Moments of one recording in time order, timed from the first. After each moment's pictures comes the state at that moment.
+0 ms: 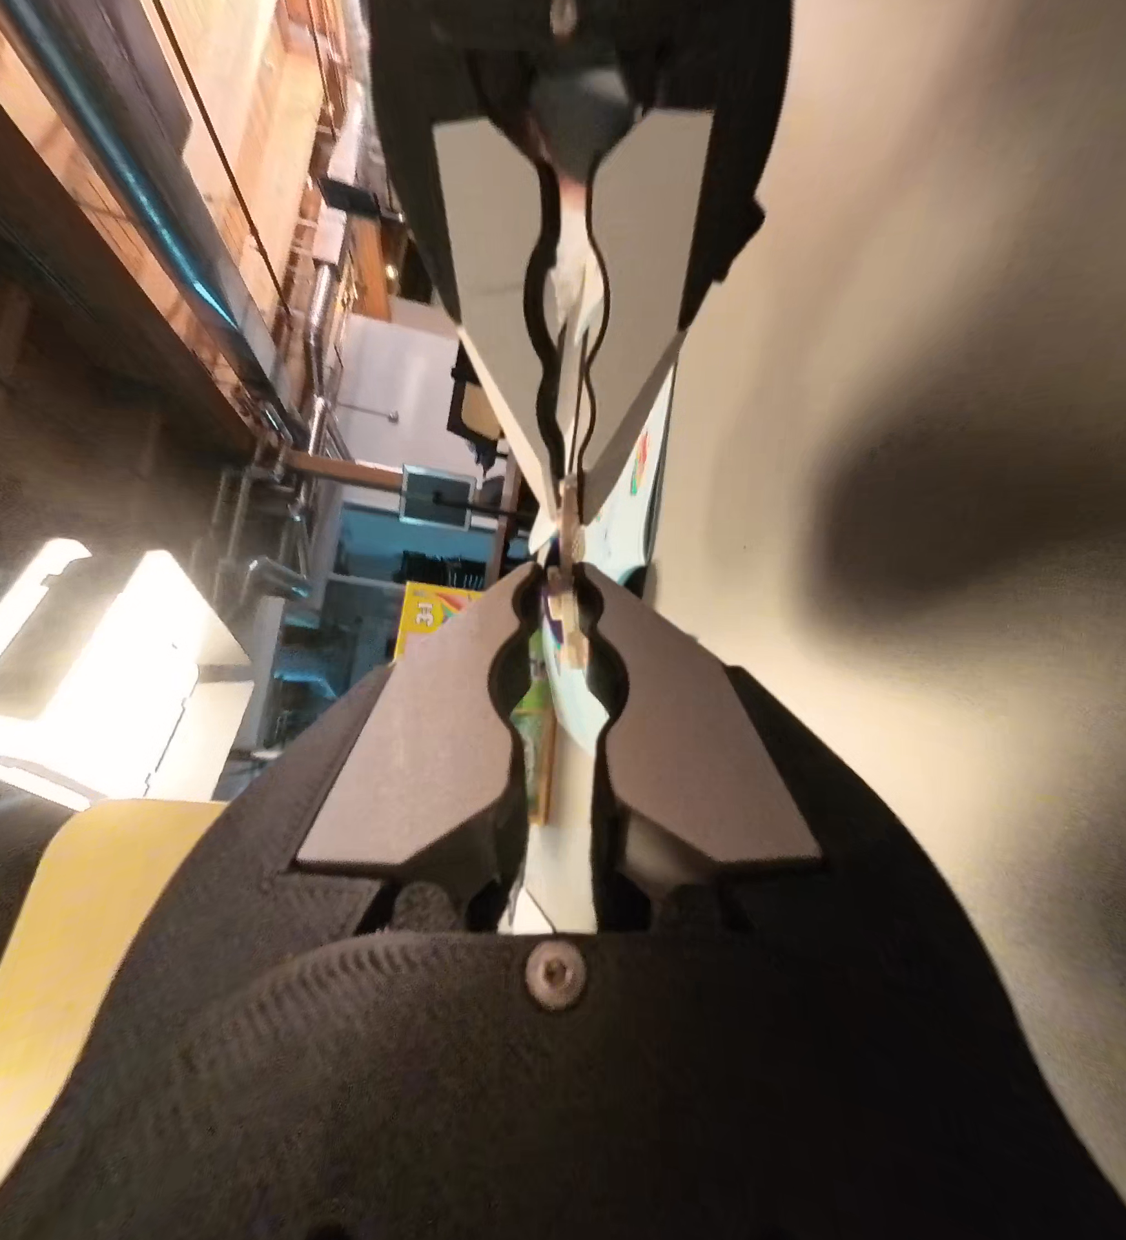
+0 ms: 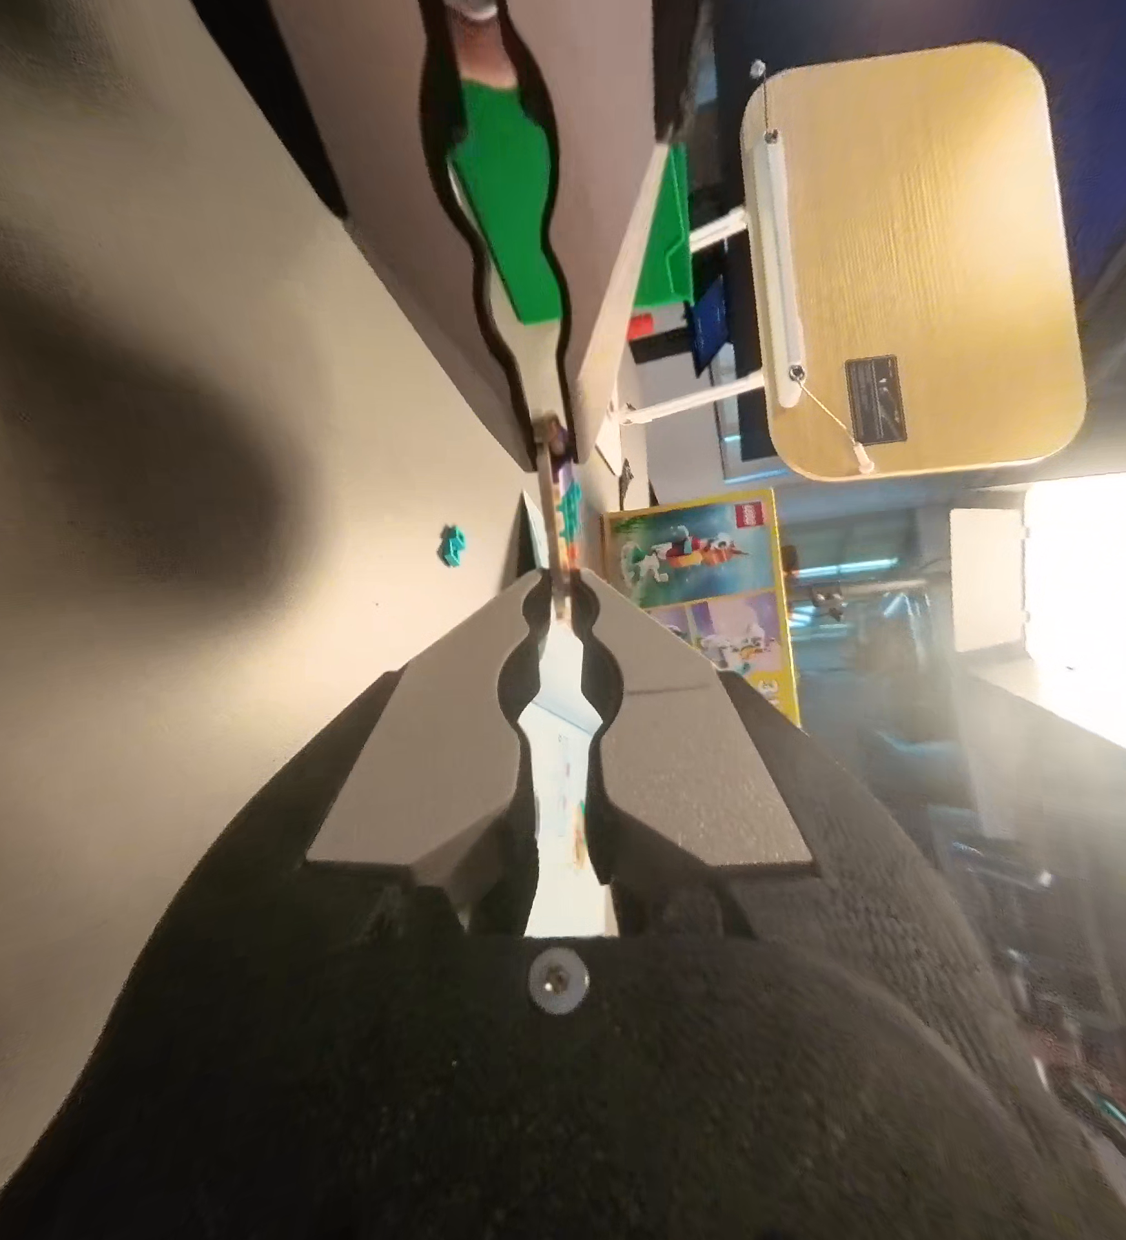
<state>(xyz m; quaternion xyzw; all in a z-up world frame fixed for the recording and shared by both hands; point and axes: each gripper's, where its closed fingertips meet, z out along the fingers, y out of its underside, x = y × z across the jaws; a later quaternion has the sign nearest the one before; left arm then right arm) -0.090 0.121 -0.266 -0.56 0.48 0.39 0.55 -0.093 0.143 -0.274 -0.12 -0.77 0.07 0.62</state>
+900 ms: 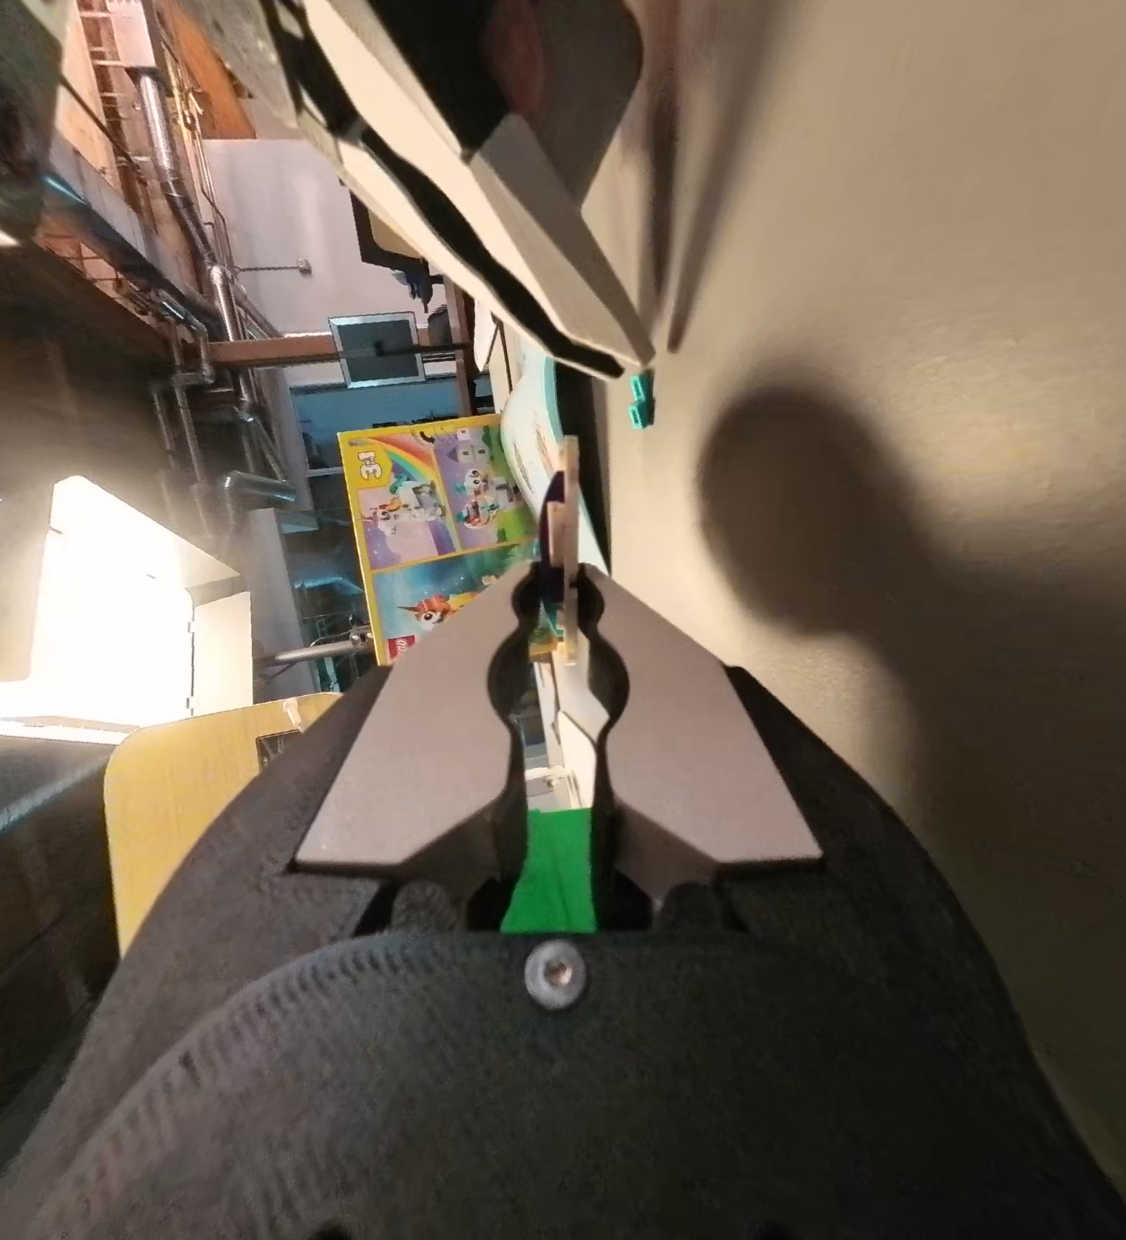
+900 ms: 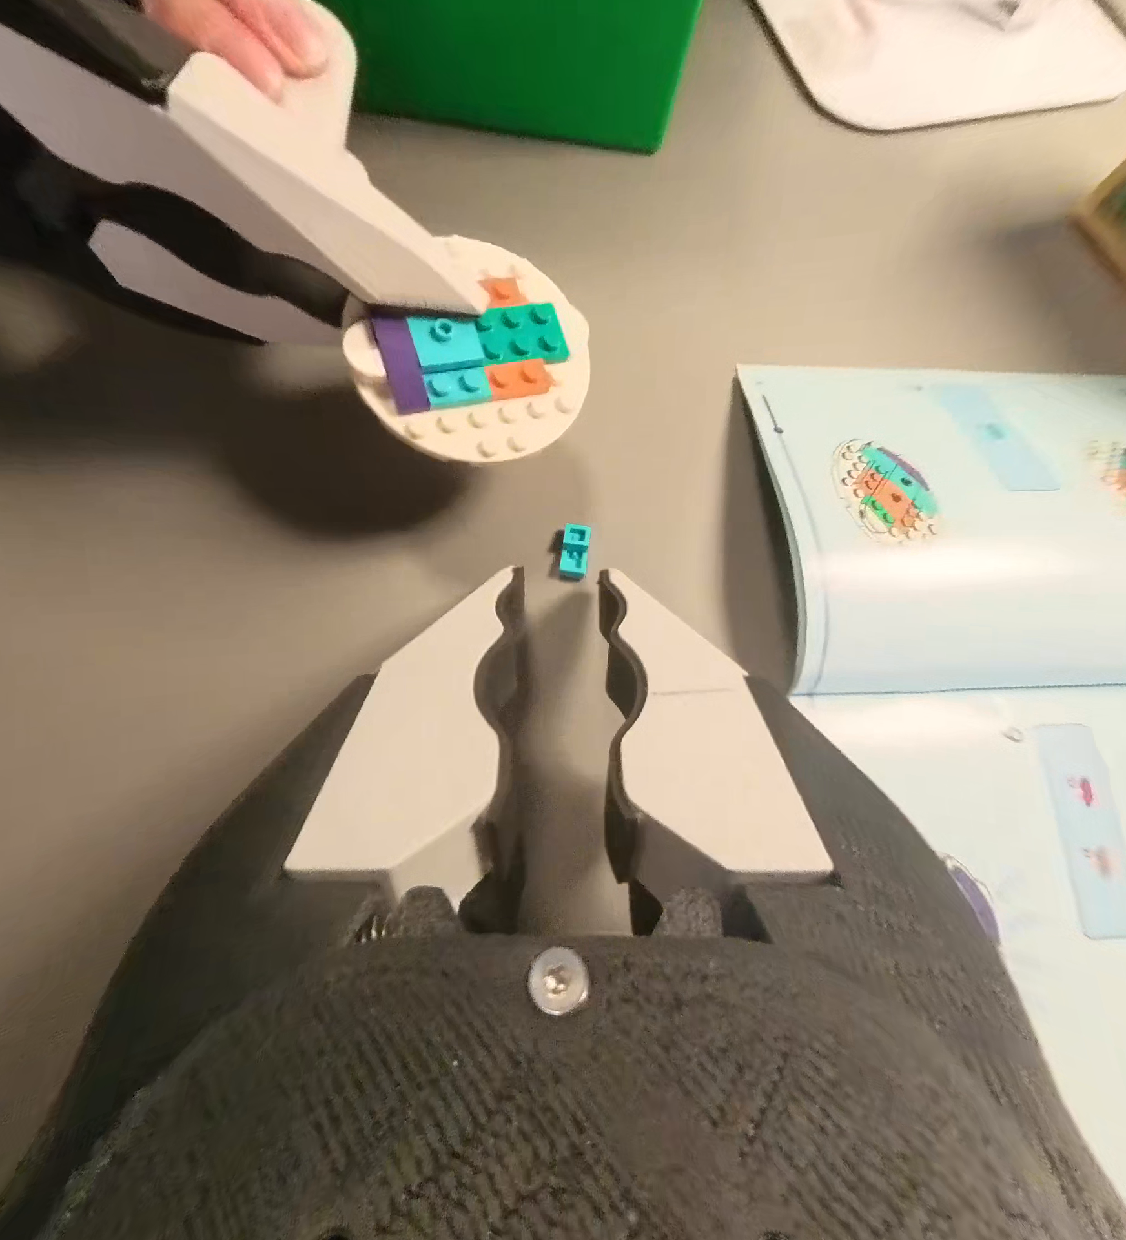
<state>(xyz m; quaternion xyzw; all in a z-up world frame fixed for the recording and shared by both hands) -0.165 0.115 -0.297 -0.60 0.51 0.49 0.38 -0.133 0.153 -0.333 -0.46 -0.78 0.35 0.24</state>
